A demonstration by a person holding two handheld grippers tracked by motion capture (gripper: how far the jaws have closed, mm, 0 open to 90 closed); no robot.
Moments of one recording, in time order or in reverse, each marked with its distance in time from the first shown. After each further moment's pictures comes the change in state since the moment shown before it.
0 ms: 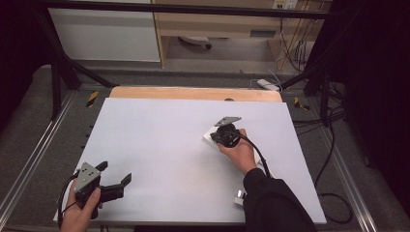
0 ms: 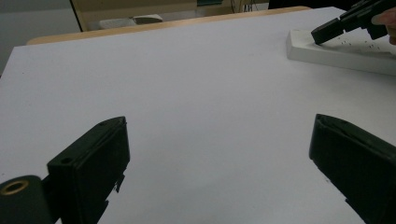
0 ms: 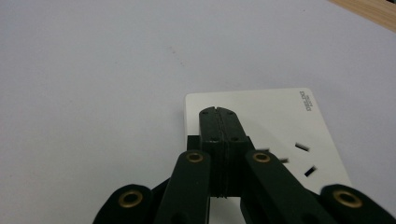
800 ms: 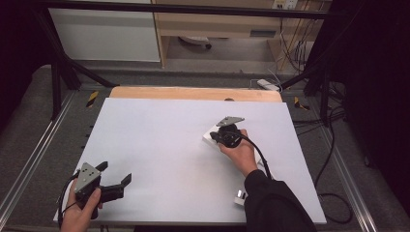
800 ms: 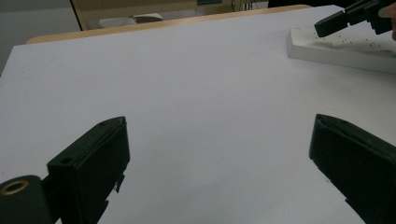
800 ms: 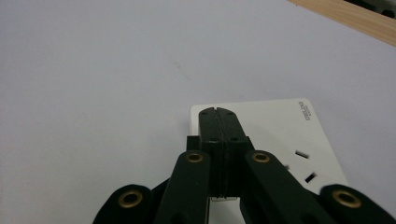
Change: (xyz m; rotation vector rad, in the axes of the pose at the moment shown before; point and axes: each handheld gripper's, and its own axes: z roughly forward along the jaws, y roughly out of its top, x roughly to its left) left arm 0.000 -0.001 0.001 0.004 0.002 -0.001; right arm 0.000 -0.001 -0.007 -0.066 0.019 0.018
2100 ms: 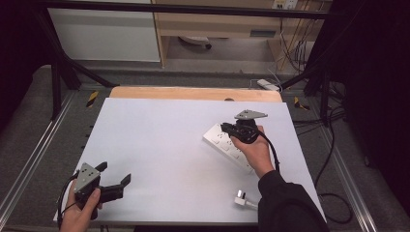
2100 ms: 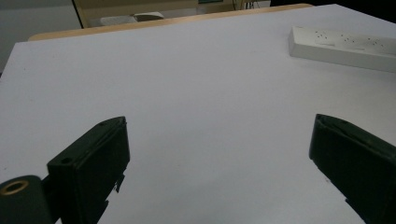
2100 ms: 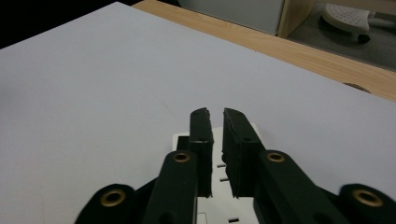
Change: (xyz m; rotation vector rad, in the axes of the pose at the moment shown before) left arm 0.002 -0.002 -0.001 0.005 0.003 -0.004; right arm -0.021 0.009 -0.055 -0.142 -0.013 0.087
